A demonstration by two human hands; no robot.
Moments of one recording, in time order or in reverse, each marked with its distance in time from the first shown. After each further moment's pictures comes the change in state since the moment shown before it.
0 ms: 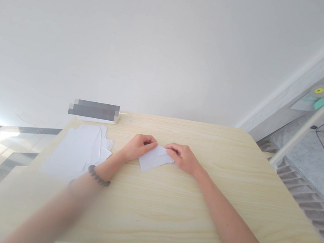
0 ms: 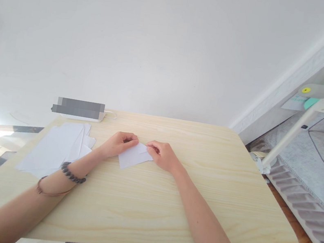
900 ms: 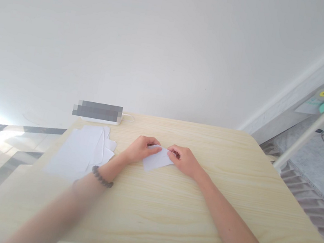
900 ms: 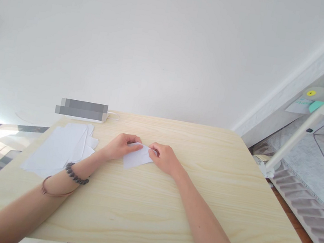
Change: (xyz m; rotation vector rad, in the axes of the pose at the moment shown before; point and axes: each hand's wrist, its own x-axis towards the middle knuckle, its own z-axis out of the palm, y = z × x) left_hand -0.002 0.004 0.001 0.013 -0.008 -0.024; right_hand 0.001 -0.004 0.002 -0.110 0.006 -0.002
